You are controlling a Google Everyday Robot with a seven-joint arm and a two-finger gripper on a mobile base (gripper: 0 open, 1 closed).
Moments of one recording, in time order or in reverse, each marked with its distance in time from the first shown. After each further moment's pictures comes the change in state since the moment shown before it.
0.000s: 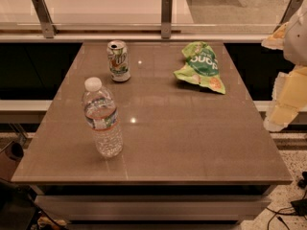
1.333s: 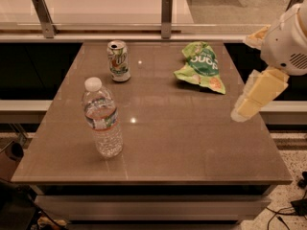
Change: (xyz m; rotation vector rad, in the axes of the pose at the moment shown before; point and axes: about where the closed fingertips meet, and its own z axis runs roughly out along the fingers) arm -0.038 -0.019 0.030 0.055 -0.216 0.050
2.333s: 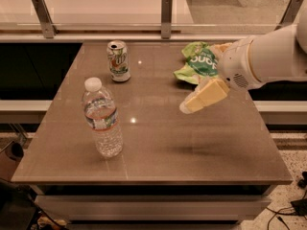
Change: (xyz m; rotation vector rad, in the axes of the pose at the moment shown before) arm -0.050 -0.016 0.077 0.083 -0.329 0.159
